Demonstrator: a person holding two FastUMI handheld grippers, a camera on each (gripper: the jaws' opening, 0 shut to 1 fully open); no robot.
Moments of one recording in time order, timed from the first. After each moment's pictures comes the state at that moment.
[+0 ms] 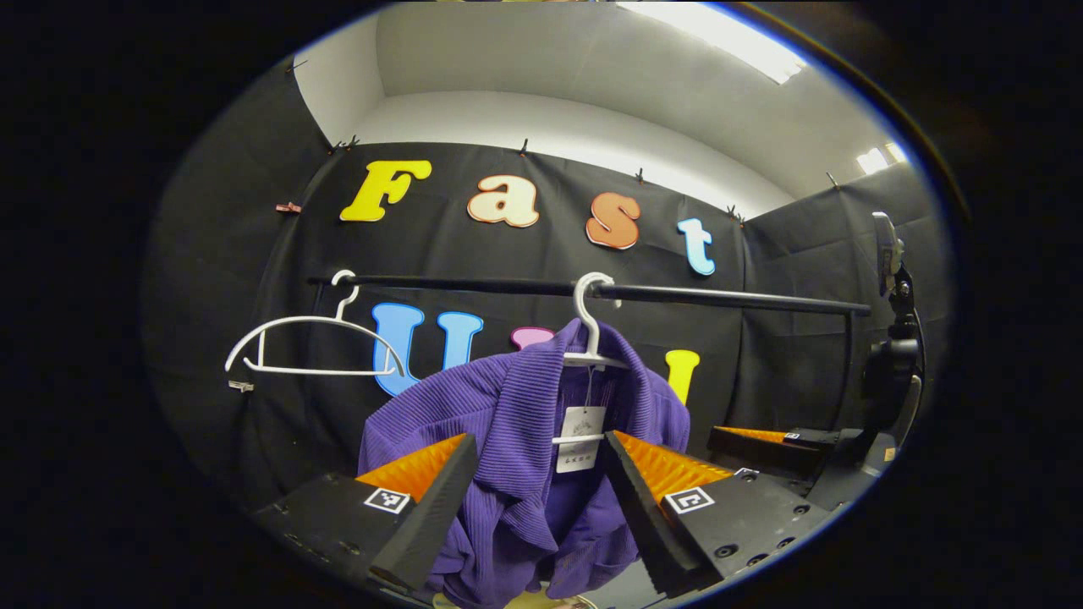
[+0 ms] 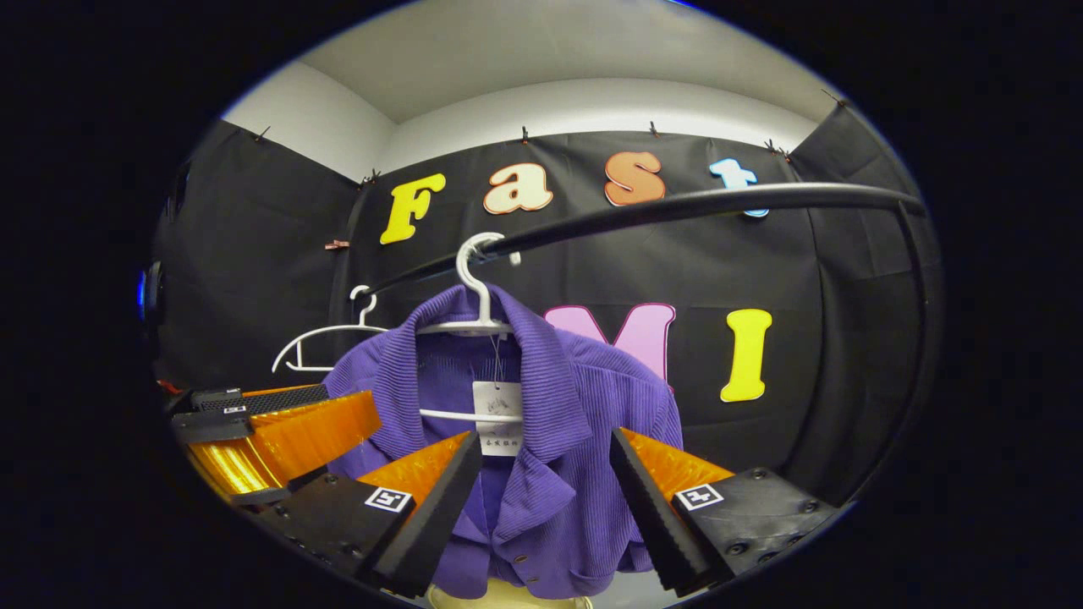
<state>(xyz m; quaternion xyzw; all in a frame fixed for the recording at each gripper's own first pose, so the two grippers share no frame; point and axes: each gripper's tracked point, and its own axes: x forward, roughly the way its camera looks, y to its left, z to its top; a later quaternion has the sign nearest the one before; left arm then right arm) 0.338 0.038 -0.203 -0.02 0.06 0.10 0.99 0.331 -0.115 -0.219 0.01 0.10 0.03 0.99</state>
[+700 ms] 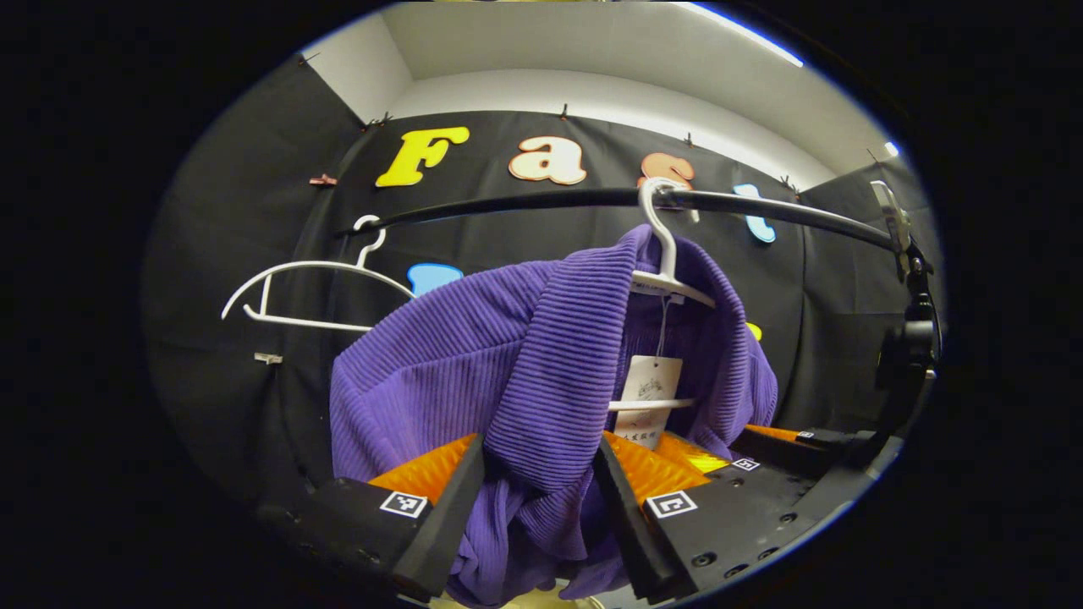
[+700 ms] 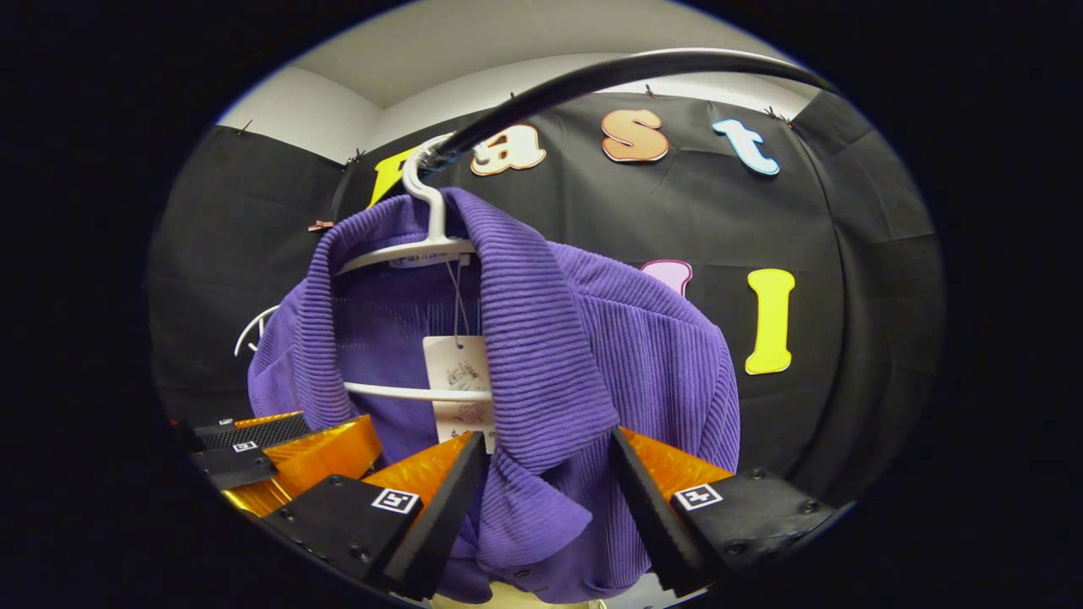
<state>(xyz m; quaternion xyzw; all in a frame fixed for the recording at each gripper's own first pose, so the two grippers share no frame) 0.384 0.078 -0.264 -0.04 0.08 0.20 0.98 0.393 -0.112 -0.287 0.04 0.14 0.04 0.99</state>
